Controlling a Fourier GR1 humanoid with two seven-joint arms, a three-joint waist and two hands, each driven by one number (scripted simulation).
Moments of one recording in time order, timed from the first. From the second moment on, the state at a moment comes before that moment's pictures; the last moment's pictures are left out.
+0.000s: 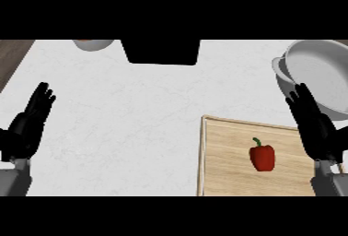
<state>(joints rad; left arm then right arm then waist) -0.13 0.49 -0.03 -1.29 0.30 0.11 -0.17 -0.11 -0.38 0.06 -1.45 -0.42 -0.15 0.00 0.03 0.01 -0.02</state>
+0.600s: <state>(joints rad) -0.17 0.35 -0.14 -1.41 0.33 0.17 0.03 -0.19 -0.53 0.24 -1.56 -0.15 0.05 -0.21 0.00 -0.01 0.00</state>
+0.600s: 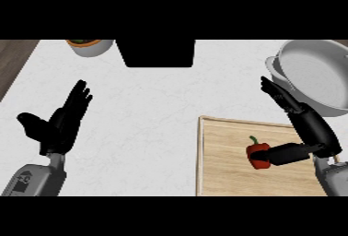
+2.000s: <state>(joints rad) -0.16 0.29 -0.19 -1.65 0.25 0.27 0.28 -0.05 -1.03 0.11 -2.07 0.01 0.42 0.24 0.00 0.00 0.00</state>
